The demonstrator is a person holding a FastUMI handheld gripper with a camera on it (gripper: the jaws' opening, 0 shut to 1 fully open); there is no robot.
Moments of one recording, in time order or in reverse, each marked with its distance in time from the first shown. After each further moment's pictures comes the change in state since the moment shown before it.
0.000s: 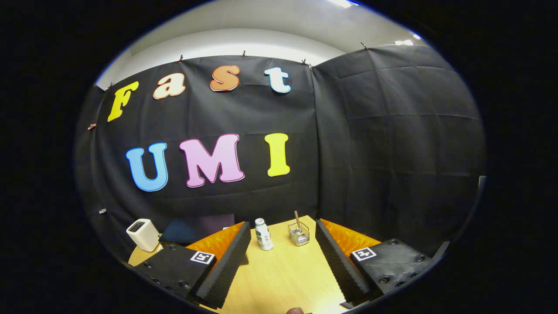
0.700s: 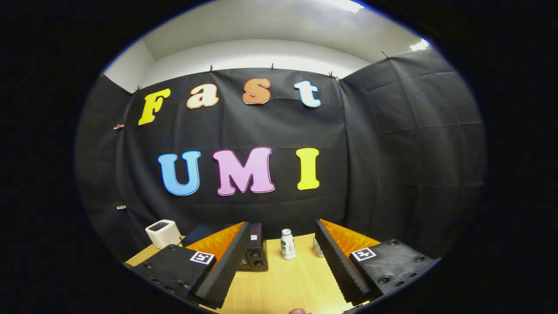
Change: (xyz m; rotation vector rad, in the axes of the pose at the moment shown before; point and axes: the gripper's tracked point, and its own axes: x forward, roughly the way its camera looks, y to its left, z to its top) arm -0.022 0.056 0.009 -0.047 -0.082 0.244
